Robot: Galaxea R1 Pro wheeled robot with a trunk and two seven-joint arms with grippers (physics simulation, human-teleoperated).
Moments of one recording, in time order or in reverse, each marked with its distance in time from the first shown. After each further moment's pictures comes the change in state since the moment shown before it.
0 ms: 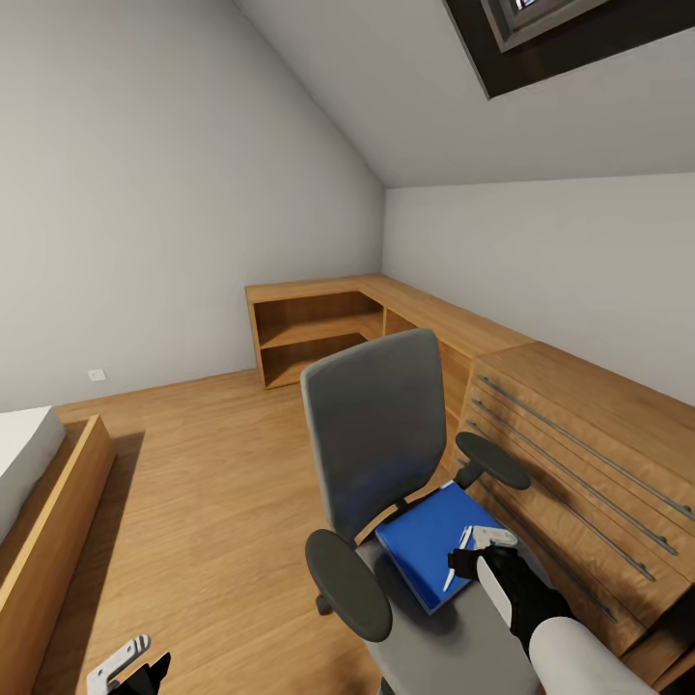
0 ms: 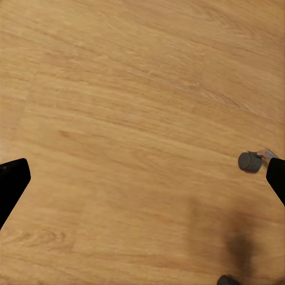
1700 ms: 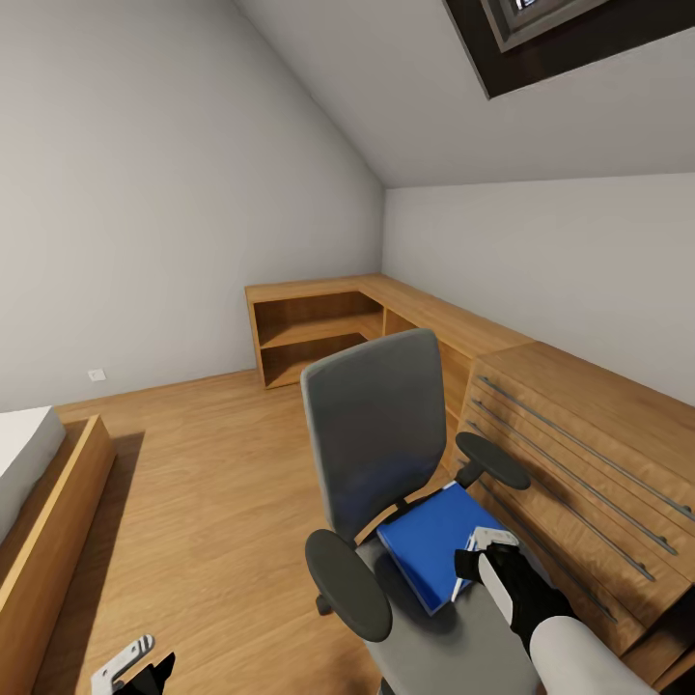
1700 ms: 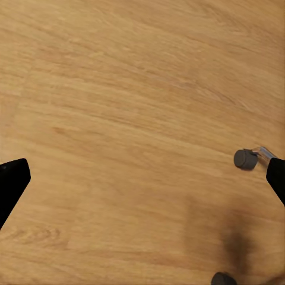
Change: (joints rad) left arm 0.000 -0.012 0.000 0.000 -0.001 -0.001 -0.001; right arm 0.000 0.001 -0.022 -0.014 -0.003 0.046 -0.001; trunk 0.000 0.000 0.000
